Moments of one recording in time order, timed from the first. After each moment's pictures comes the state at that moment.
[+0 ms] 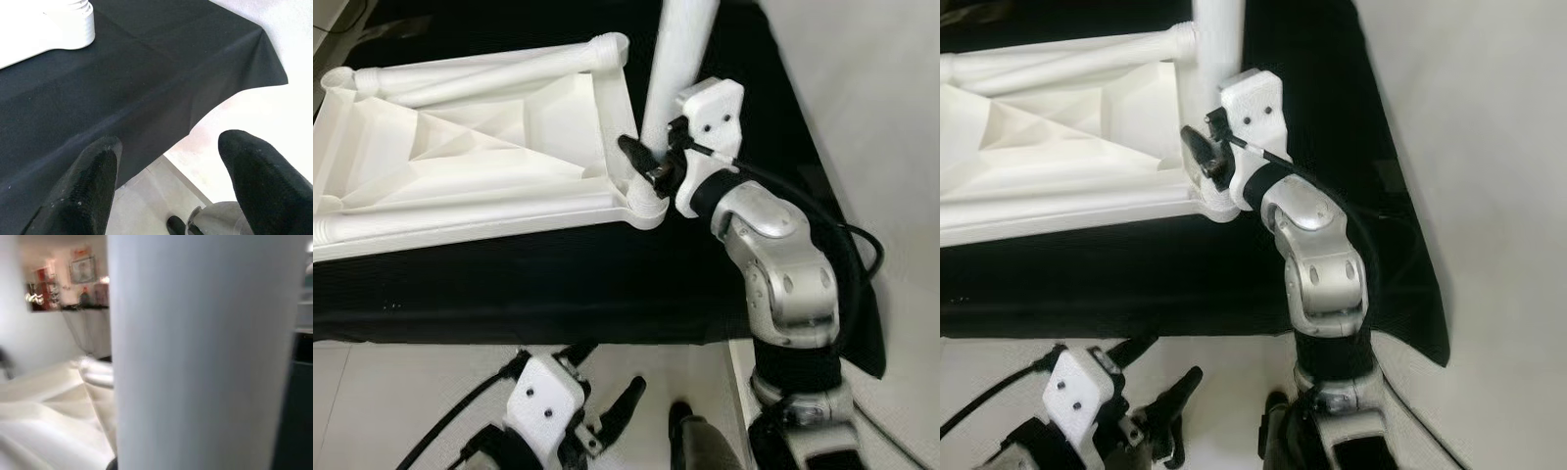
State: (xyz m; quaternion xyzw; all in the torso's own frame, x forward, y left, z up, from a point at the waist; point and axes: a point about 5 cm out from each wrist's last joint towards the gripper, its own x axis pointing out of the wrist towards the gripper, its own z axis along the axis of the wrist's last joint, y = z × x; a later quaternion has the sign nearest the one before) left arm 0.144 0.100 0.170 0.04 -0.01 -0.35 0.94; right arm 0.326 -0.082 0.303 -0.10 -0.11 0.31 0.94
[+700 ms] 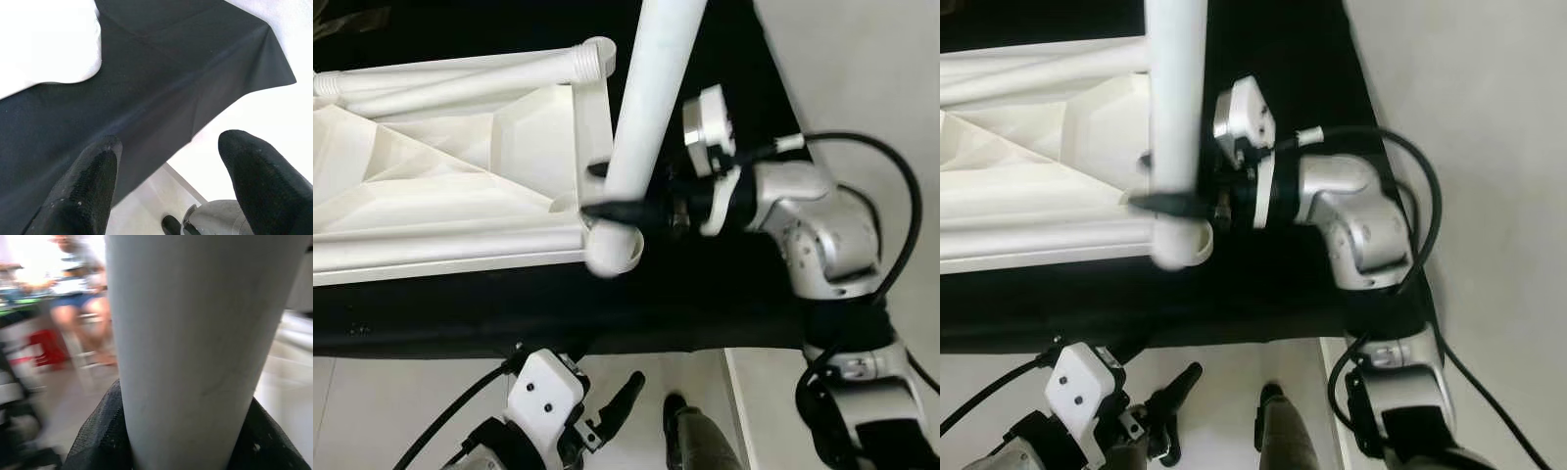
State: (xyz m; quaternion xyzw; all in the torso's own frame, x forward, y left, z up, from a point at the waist) left arm 0.145 0.101 0.170 0.04 -0.02 -0.35 0.94; right arm 0.293 -0.076 0.297 -0.09 -0.08 0.72 0.68
